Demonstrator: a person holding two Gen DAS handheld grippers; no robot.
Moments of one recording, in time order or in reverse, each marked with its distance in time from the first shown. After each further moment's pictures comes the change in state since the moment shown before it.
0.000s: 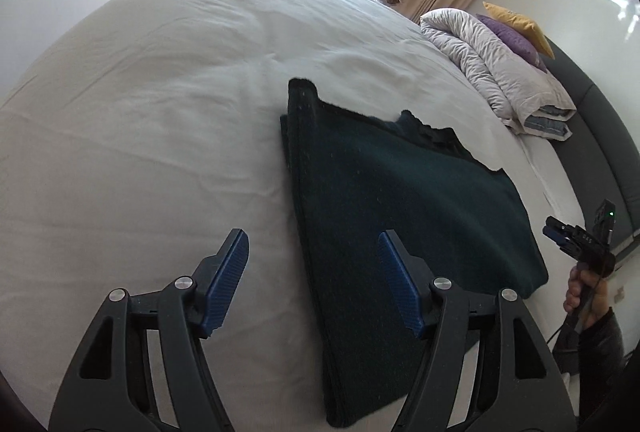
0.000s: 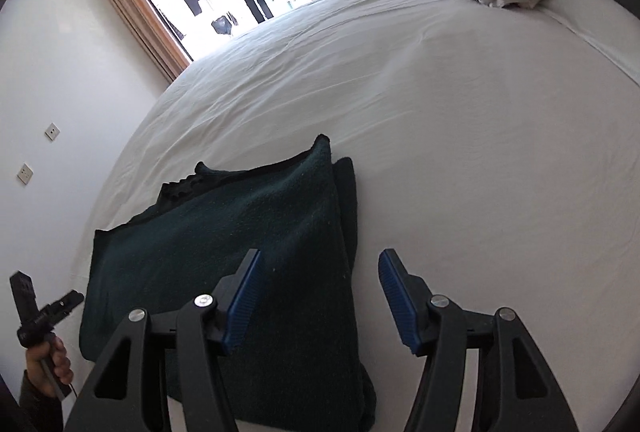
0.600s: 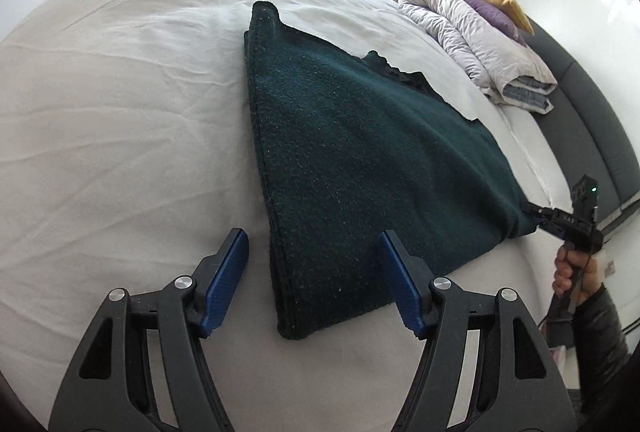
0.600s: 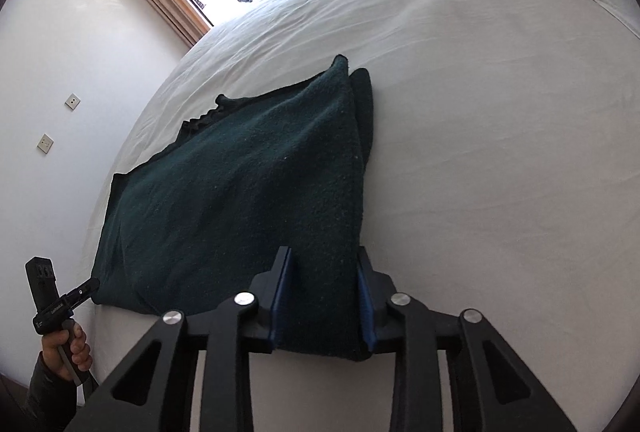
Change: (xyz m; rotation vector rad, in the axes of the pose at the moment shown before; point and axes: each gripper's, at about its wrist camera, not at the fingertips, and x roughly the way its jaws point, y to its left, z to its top) left arm -0.003 -0.020 -0.079 0.048 0.054 -0.056; right arm 0.009 0.005 -0.044 -0.051 0.123 0.081
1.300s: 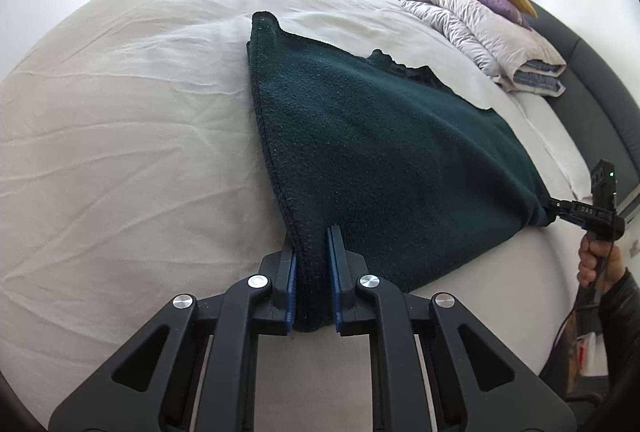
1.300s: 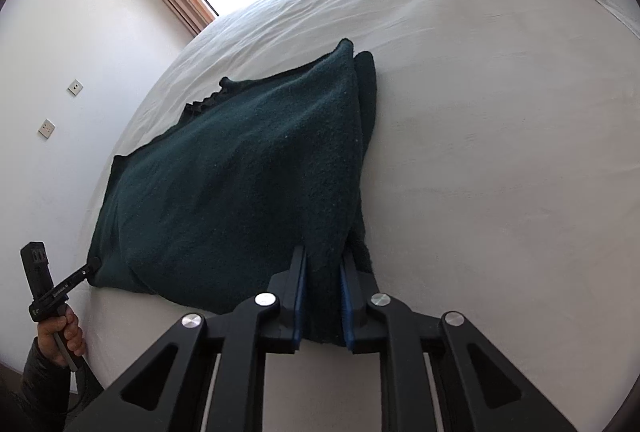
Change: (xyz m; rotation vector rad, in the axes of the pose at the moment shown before) left arm -0.005 -0.009 0.000 0.087 -0.023 0.088; right arm 0.006 0.001 -0.012 -0.036 0.032 -0.025
